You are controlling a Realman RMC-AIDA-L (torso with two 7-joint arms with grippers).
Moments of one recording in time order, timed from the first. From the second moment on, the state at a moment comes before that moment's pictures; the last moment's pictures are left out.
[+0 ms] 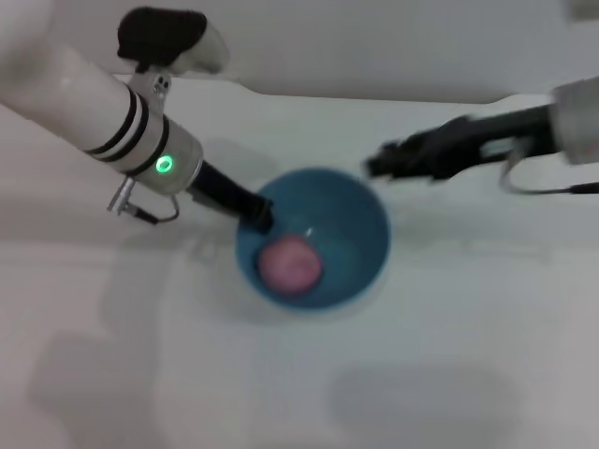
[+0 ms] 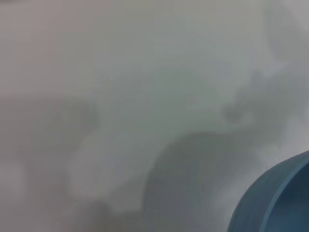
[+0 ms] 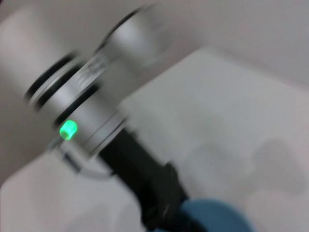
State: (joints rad) left arm -0.77 -2.06 1.27 0.81 2.43 1.25 -2.61; right arm 0.71 2.07 -1.09 -0.92 -2.04 -1.40 2.12
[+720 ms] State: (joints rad) left arm -0.56 -2.07 1.55 0.86 1.77 0.67 -2.03; right arm 0.37 2.07 -0.57 -0.80 -1.87 -1.36 2.11
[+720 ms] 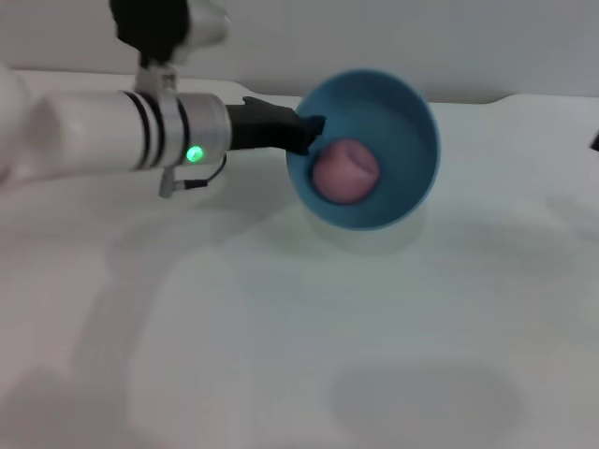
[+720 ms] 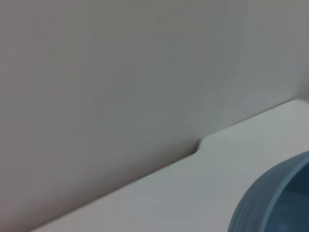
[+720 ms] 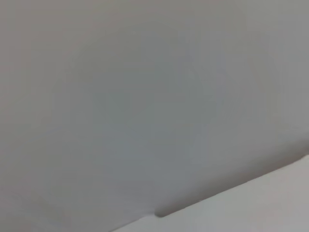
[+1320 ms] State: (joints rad) left arm -0.44 -2.07 2.32 0.93 1.93 -0.43 -2.01; right arm 0.35 2.07 -0.52 -0.80 -1.88 -1.36 2.11
